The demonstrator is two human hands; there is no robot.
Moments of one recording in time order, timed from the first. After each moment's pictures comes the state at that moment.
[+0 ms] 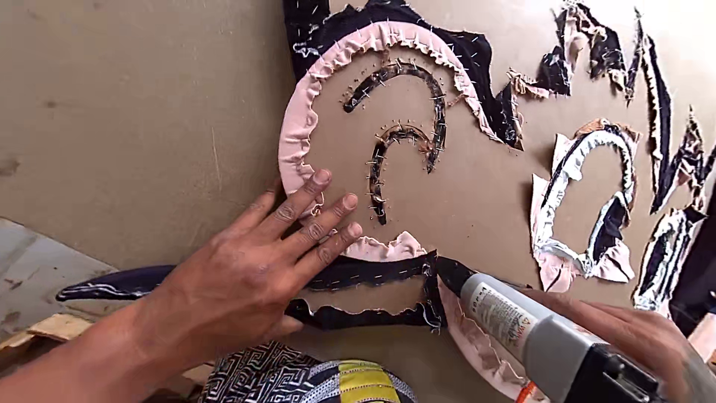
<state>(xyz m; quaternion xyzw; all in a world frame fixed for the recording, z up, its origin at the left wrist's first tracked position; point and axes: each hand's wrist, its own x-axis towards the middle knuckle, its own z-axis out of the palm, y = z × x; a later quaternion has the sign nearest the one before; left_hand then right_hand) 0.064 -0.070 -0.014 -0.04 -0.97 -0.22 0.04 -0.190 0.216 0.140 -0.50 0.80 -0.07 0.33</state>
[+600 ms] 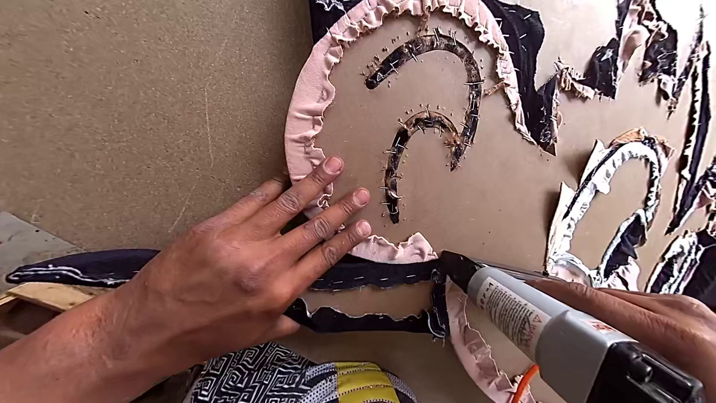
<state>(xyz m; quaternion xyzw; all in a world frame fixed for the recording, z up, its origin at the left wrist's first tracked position) 0.066 -0.069 -0.017 -0.04 -0.98 -0.21 0.06 -0.222 0.184 0.135 -0.56 0.74 0.01 0.37</state>
